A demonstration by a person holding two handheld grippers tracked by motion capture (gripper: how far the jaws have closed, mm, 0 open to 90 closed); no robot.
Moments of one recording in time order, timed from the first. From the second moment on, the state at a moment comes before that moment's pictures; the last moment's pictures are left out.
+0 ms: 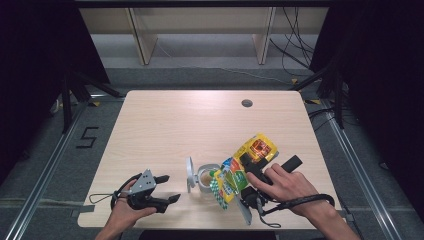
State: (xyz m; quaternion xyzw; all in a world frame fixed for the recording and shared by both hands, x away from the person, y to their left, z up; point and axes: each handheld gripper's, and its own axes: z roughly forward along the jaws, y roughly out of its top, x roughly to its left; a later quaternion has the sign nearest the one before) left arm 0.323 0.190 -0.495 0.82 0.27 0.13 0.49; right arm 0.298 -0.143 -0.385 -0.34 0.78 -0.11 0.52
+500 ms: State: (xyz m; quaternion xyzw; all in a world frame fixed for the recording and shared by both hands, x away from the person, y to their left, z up) left arm 0.323 0.189 -0.495 0.81 0.28 0.13 0.49; right arm 0.297 -0.144 -0.384 -0.34 0.78 -0.11 0.52
